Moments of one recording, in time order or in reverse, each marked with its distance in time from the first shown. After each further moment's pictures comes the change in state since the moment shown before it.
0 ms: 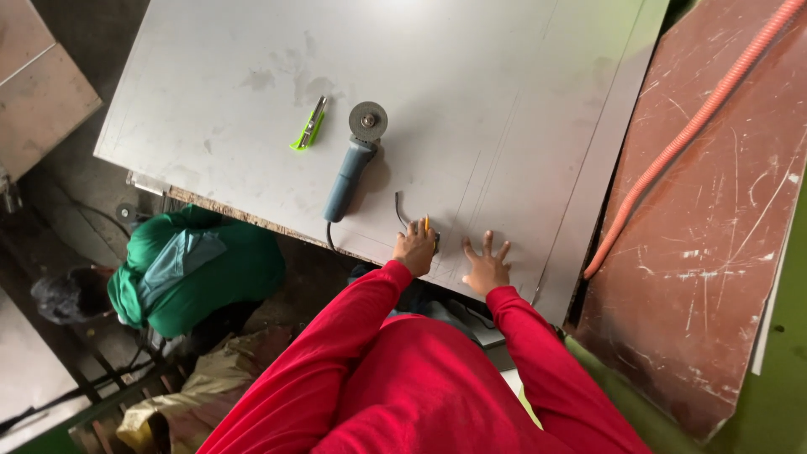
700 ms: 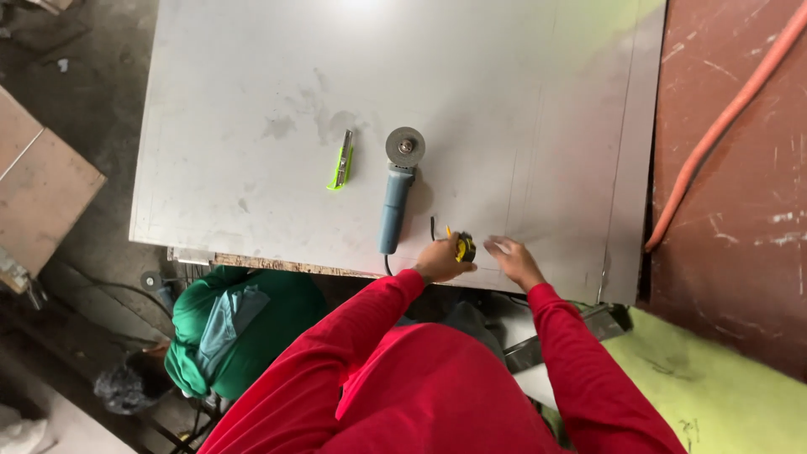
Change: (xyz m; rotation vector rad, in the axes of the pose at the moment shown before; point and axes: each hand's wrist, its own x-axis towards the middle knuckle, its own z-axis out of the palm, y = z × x) left_hand -0.014 -0.119 -0.062 -0.491 -0.292 0.177; right_hand 0.003 -0.108 -0.042 0.854 0.143 0.185
